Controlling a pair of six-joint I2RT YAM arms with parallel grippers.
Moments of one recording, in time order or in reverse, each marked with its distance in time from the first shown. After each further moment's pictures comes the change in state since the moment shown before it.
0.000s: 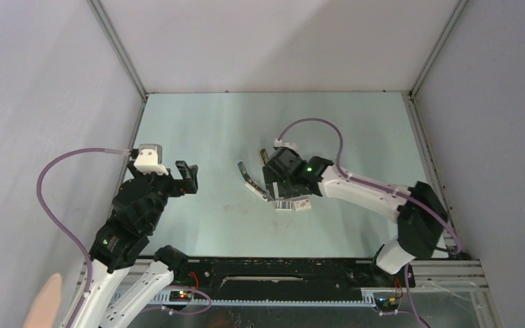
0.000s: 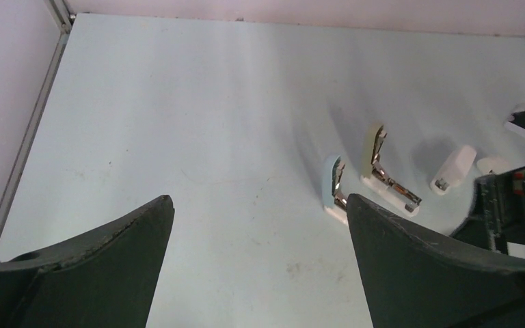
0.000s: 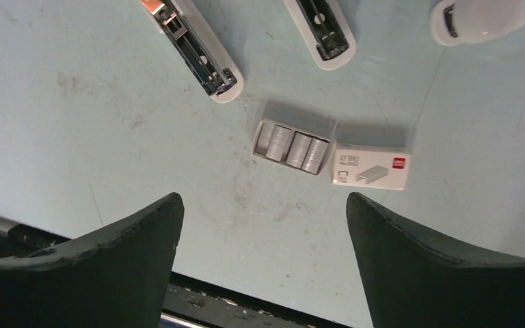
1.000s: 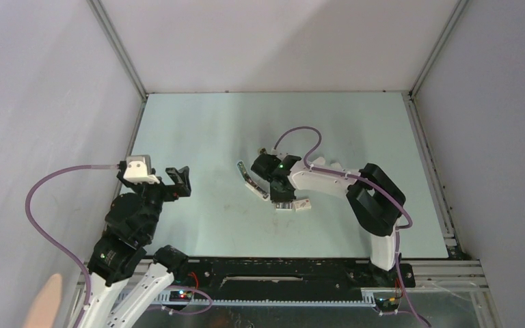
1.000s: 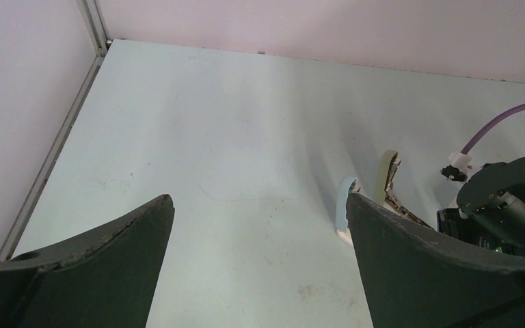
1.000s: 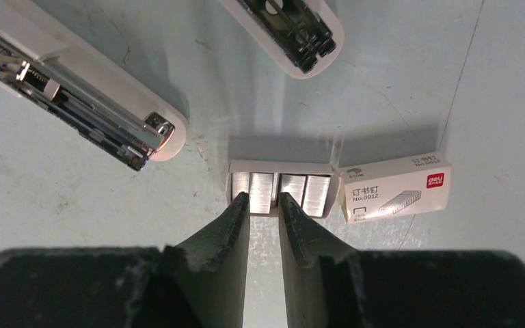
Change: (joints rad) left arm 0.000 -0.128 -0.087 0.064 -0.081 0.022; right arm 0.013 0.371 0.176 -0.124 0.059 0.230
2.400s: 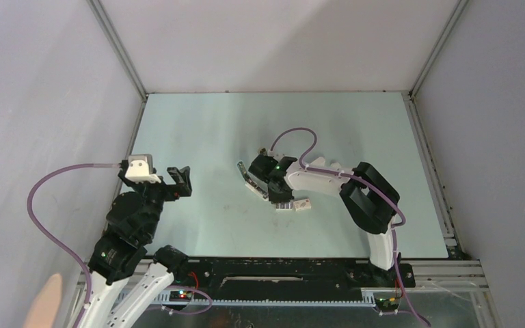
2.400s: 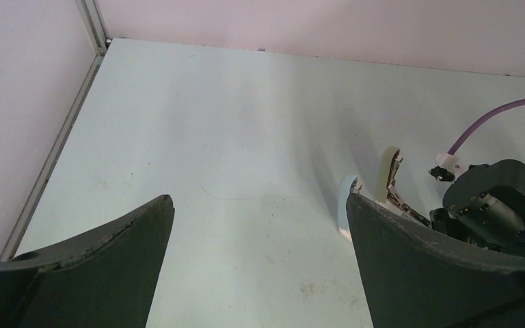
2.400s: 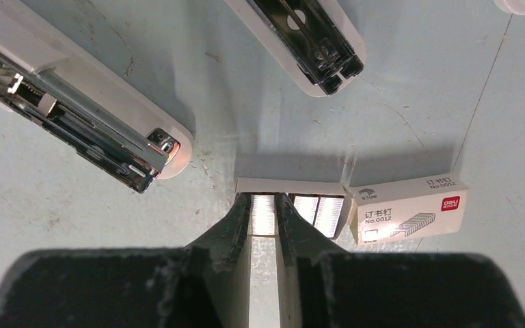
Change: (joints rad) left arm -0.003 0.006 0.000 0.000 0.002 0.008; right arm 0.002 0.047 0.013 0.026 0.002 -0.025
